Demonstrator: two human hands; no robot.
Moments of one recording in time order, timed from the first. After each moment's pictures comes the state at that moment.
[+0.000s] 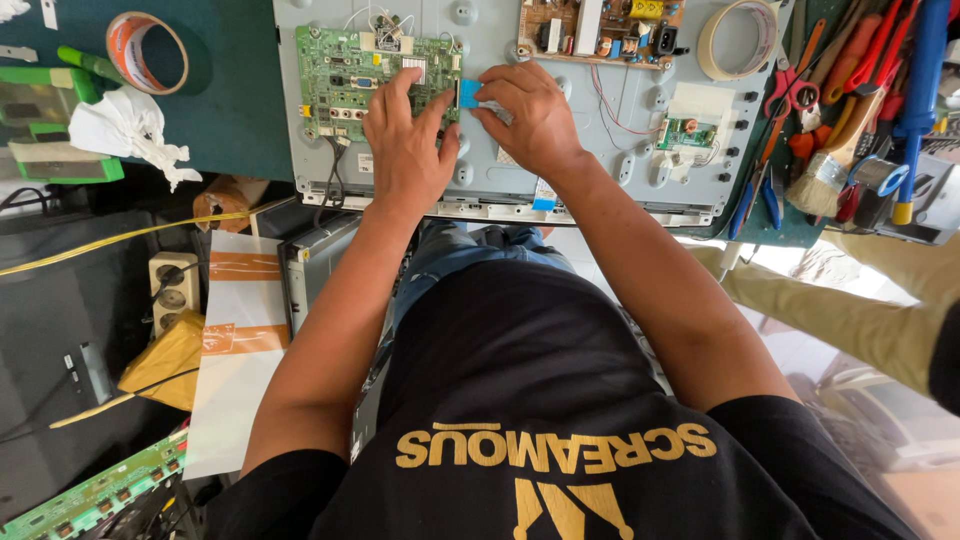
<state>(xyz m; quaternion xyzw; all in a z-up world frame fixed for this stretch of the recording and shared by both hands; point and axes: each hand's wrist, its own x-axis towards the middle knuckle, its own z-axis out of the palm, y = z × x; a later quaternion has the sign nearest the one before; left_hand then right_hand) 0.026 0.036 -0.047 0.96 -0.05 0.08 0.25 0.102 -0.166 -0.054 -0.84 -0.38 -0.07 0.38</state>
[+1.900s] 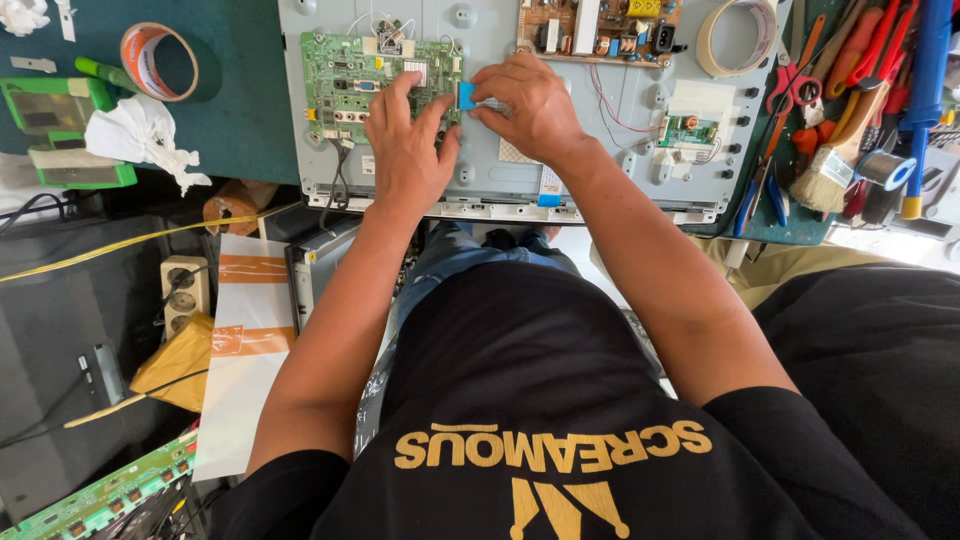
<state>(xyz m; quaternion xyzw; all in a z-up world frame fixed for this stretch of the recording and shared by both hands) 0.024 0.039 -0.048 0.96 -0.06 0.09 0.26 0.117 -0.167 -0.053 -0.83 -0.40 -0.03 0.40</state>
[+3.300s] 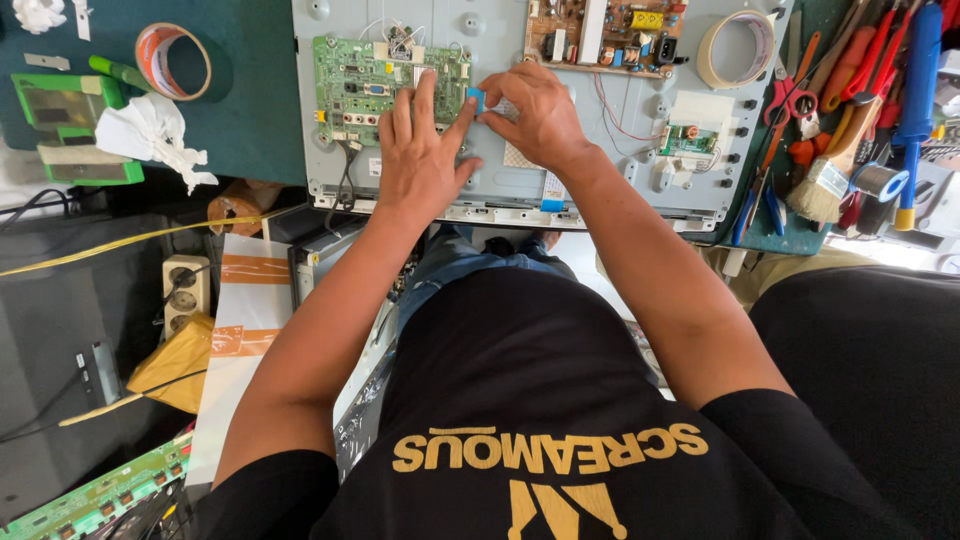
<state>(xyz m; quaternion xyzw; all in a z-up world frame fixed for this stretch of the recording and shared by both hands) 0.018 0.041 -0.045 0.99 -0.14 0.01 0.06 0.113 -0.166 -0.048 -0.84 -0.37 -0.01 0.39</state>
